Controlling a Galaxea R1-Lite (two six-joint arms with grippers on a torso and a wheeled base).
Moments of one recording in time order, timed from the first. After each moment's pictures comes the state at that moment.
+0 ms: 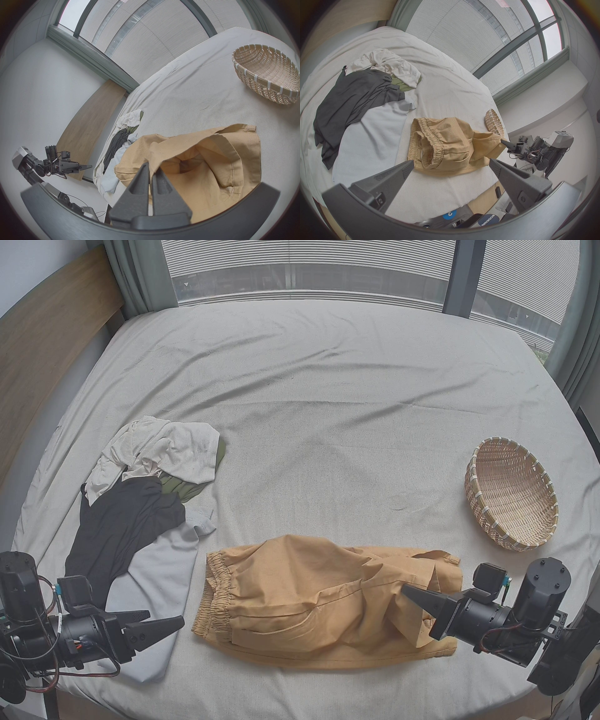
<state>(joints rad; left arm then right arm) -0.23 1.27 -0.17 -0.63 -0.43 -0.38 0.65 1.84 -0.10 -1.54 0.04 0.56</state>
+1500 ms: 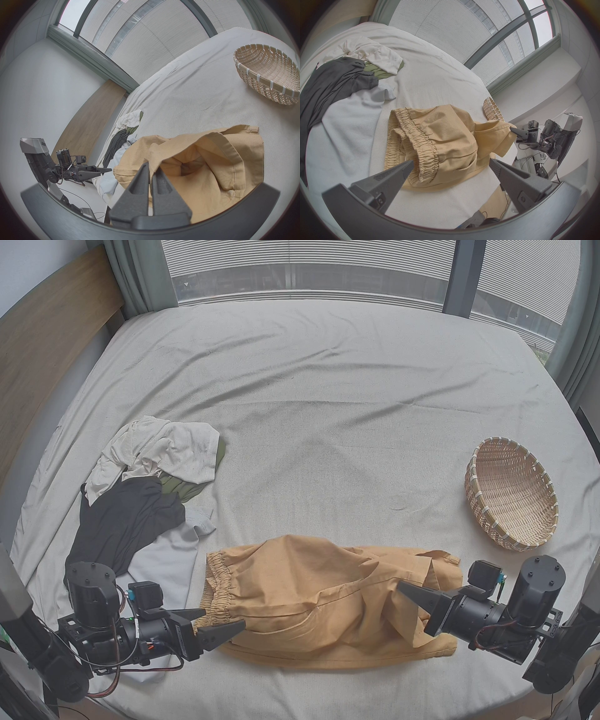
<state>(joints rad) -0.40 1.83 -0.11 -1.25 -0.35 -0.35 0.64 1.86 -0.13 -1.54 0.04 0.56</state>
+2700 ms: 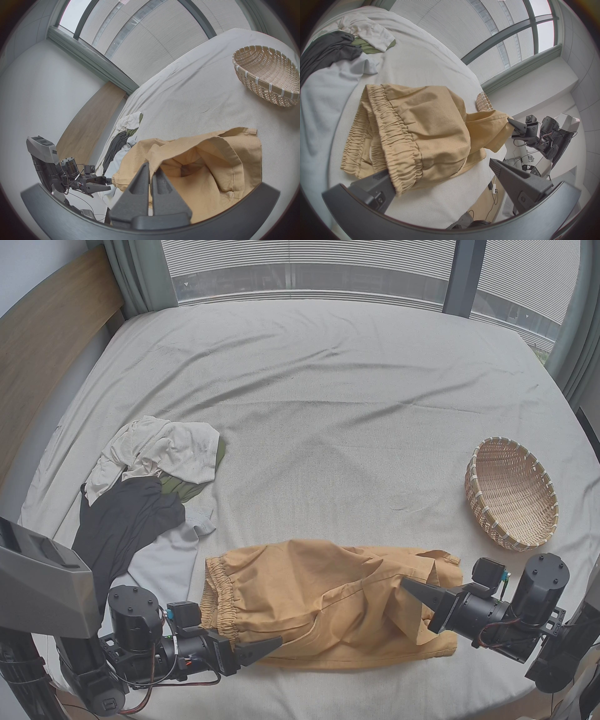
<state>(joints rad) -0.54 2.09 -0.10 -1.55 -0.35 -0.49 0.63 1.85 -0.13 -1.54 0.04 0.57</state>
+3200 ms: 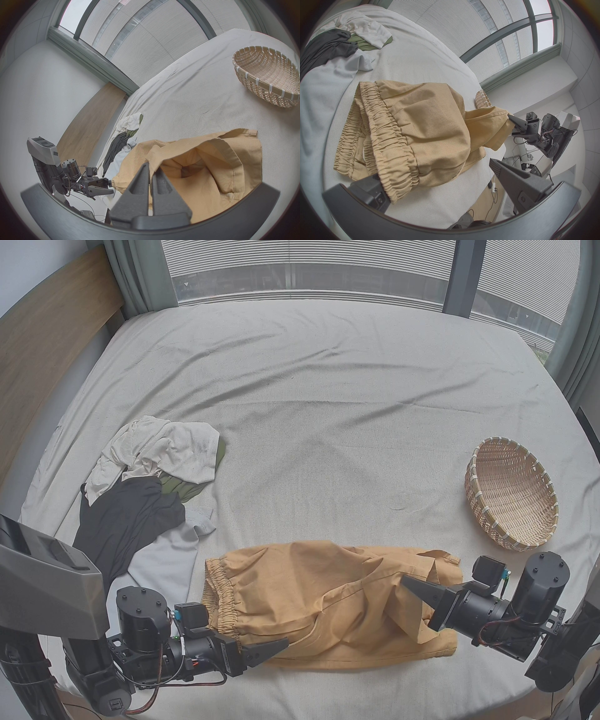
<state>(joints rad) -0.55 2.11 -0.12 -1.55 -0.35 -0.49 0.63 1.85 -0.14 -1.54 0.04 0.57</state>
